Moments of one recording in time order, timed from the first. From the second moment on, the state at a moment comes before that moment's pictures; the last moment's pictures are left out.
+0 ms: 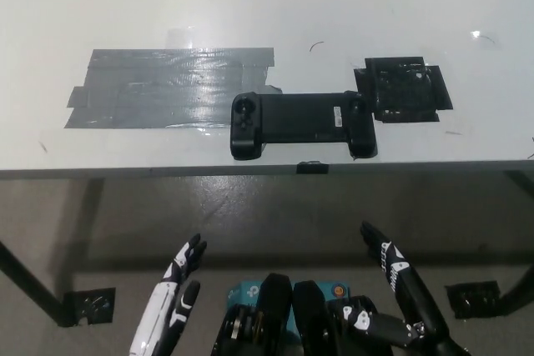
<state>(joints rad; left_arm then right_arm) 0.08 0.09 -0.10 0.06 0.23 -0.34 -0.03 0.03 -0.08 0.19 0.03 -0.05 -0.15 0.11</state>
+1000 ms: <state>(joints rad) -0.45 0.38 -0.10 0.06 -0.08 0.10 -0.38 0.04 -0.09 0.19 0.05 -0.07 -0.15 0.11</state>
